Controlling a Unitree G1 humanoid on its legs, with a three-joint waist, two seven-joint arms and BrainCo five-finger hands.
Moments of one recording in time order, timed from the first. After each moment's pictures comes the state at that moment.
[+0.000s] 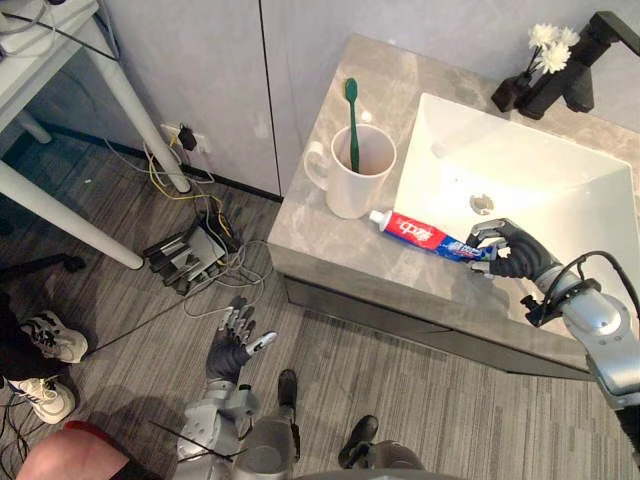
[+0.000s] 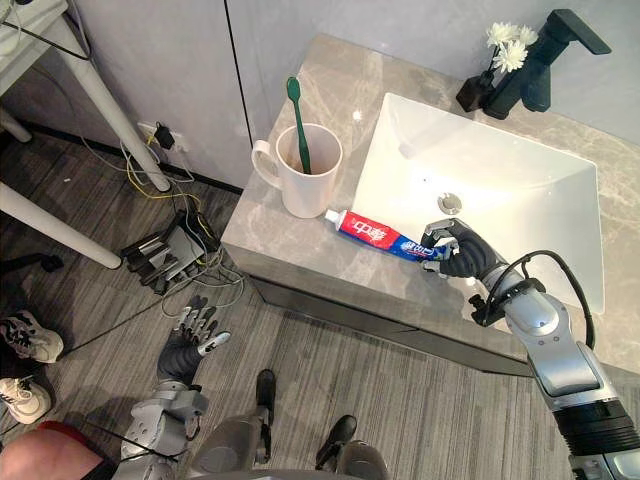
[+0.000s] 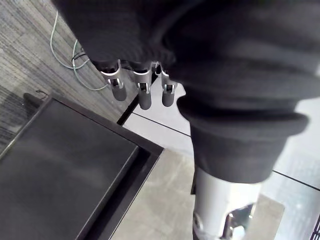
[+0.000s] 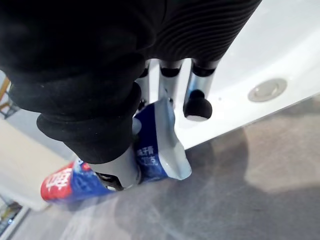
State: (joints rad) left arm 0.37 0.04 0.14 -0.18 -0.38 -0.11 -0.05; right arm -0.14 -0.83 0.01 -0.09 0.05 -0.09 0.26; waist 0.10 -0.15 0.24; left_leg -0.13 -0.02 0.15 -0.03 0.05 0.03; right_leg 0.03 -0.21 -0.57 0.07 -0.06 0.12
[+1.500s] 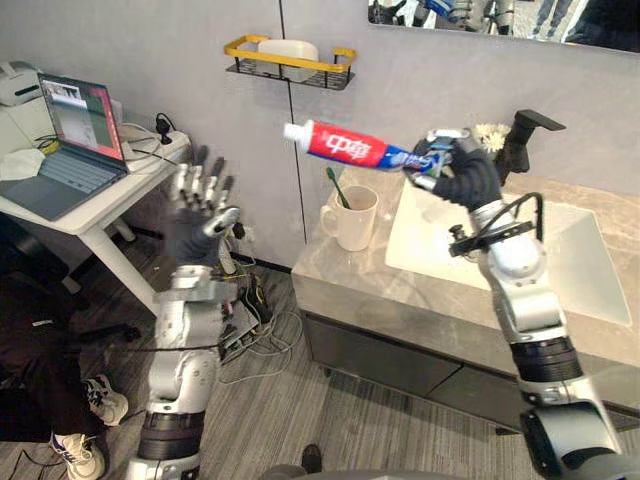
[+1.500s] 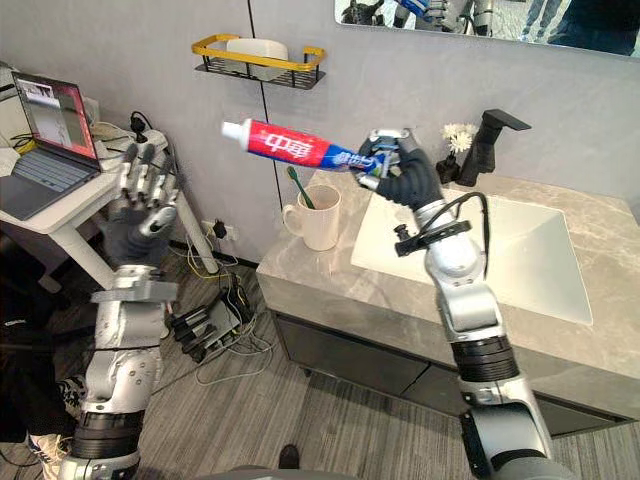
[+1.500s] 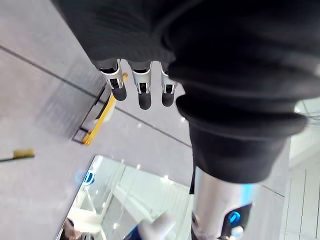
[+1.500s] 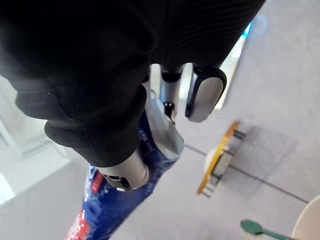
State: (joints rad) left arm -0.20 0.24 -0.03 -0.23 -0.75 -0.14 0.00; right arm -0.49 -0.34 0.08 -0.05 0.10 -0.13 0.10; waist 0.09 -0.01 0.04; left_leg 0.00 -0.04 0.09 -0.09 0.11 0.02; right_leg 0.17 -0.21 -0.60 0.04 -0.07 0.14
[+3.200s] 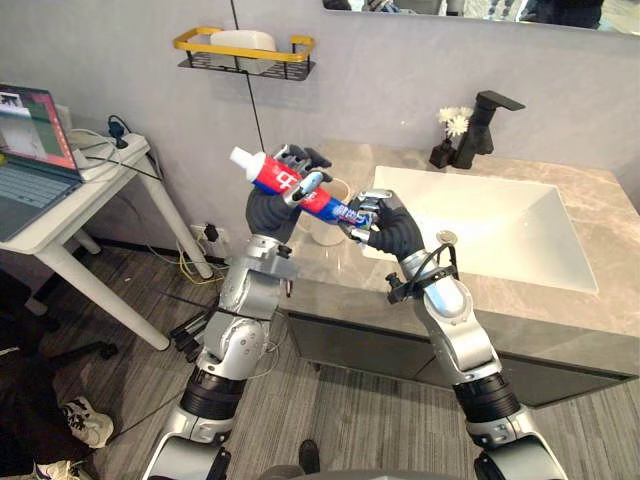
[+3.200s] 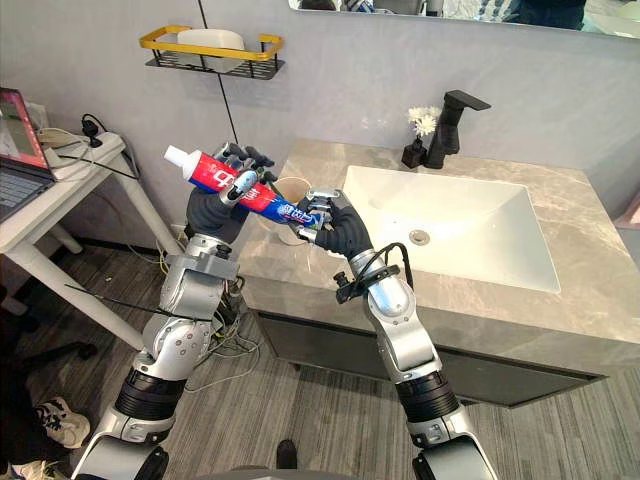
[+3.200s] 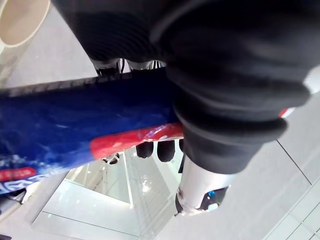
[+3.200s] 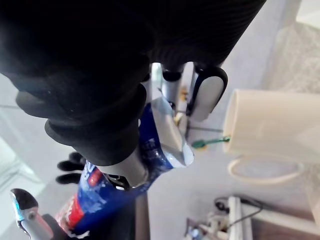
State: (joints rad) left arm -0.36 0.18 -0.20 -0.19 -0.85 -0.09 0.00; right arm -0.31 -0.12 0.22 -0.06 0.12 -0.09 0.16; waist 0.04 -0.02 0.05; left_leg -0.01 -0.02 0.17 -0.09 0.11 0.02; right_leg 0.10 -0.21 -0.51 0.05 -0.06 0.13
